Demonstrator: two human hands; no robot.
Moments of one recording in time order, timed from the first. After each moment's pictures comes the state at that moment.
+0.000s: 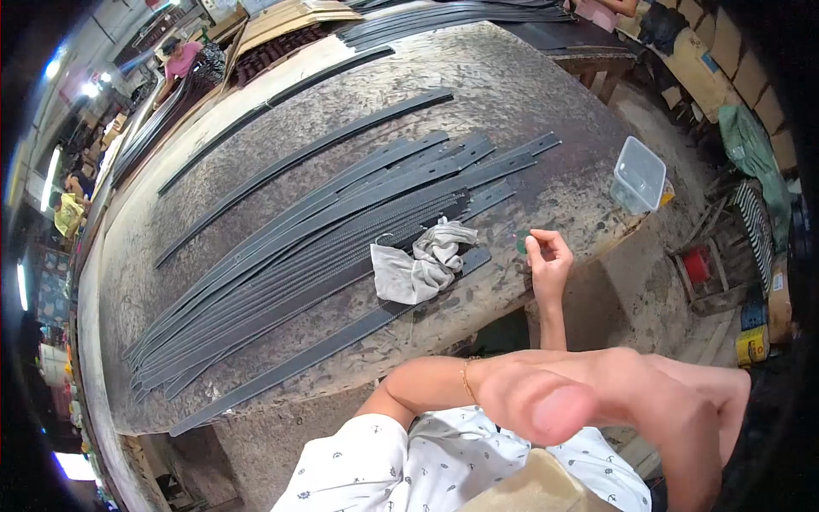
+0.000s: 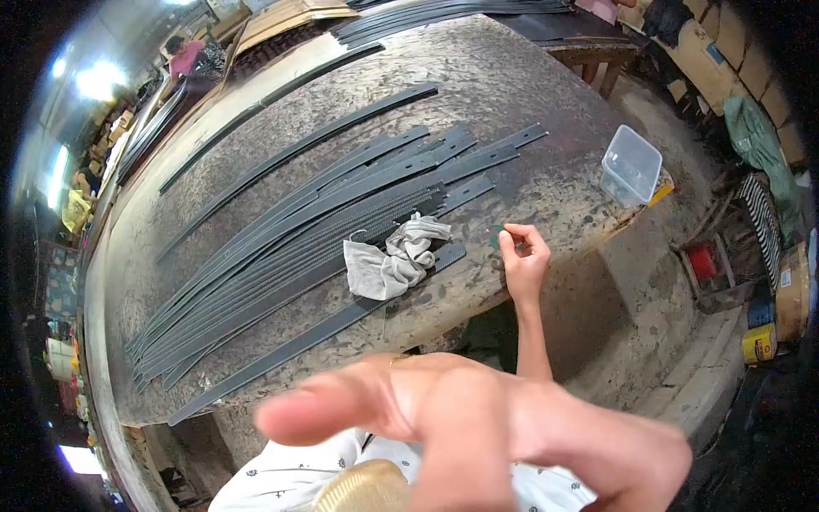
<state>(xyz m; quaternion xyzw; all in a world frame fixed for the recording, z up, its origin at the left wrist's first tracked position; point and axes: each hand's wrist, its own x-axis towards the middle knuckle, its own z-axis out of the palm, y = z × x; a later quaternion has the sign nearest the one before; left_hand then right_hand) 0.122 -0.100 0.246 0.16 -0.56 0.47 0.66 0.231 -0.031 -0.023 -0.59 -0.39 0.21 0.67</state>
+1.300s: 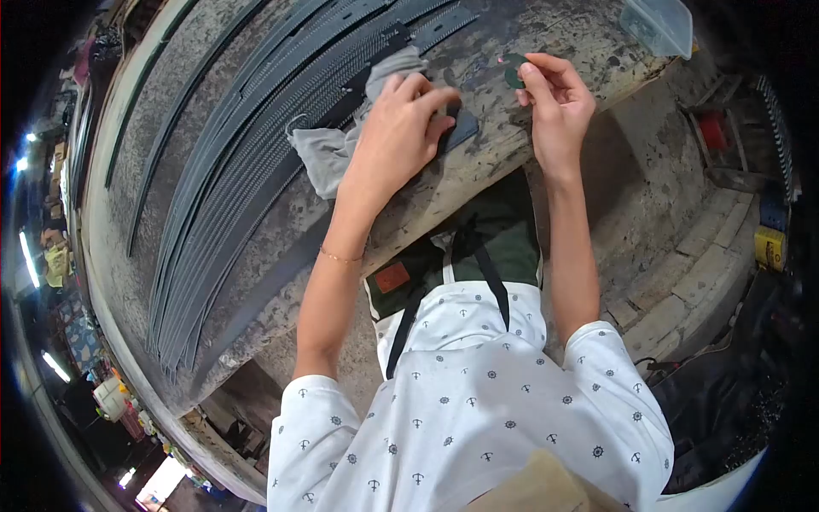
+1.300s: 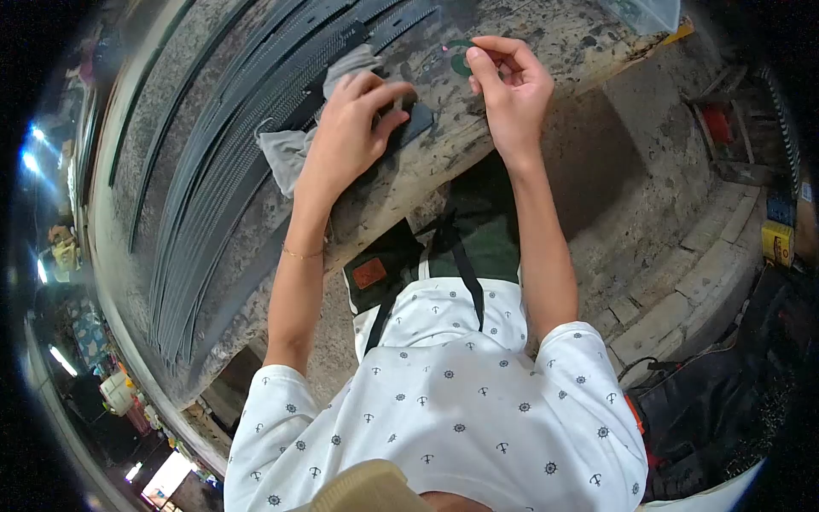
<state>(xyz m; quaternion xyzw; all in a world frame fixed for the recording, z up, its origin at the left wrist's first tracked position) 0.042 0.043 0.021 0.92 0.27 0.20 0.20 0.233 -0.031 -0.018 -0.48 -0.32 0.28 0.77</state>
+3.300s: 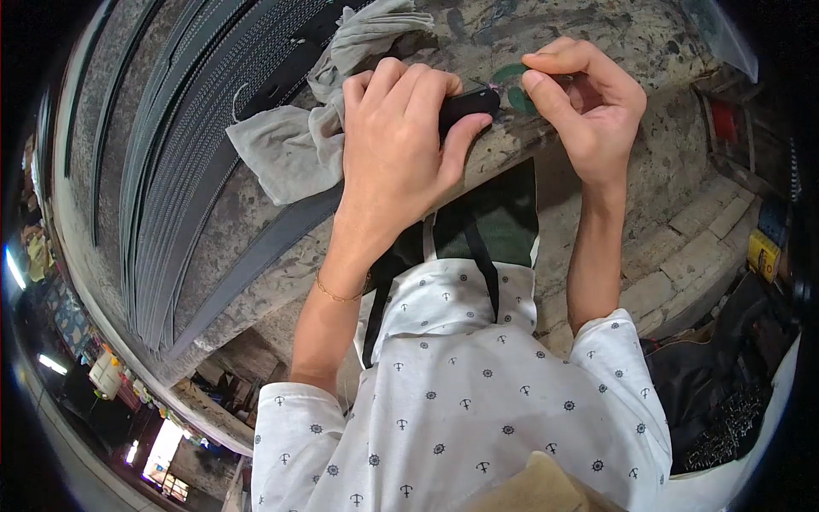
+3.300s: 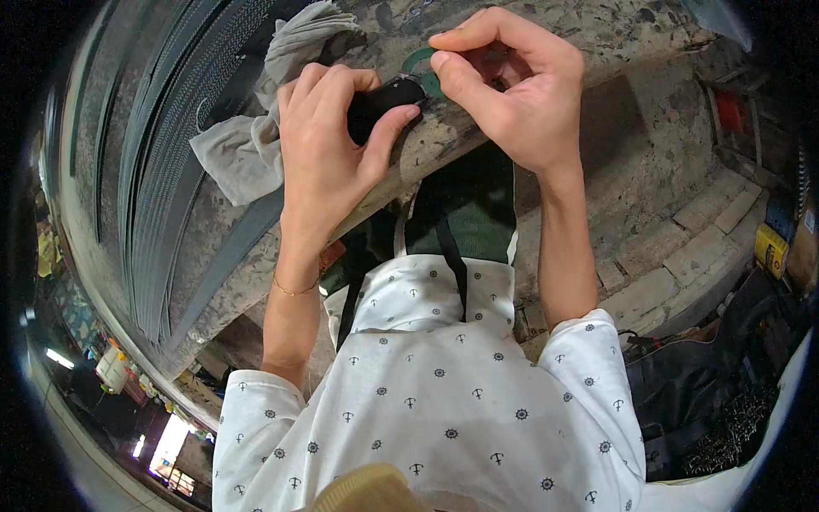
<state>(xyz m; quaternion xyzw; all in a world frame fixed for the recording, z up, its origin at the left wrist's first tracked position) 0.047 0.007 -0.004 0.88 0.33 0.28 0.19 0.248 -0.048 -0.020 -0.51 -0.53 0.32 0.60</state>
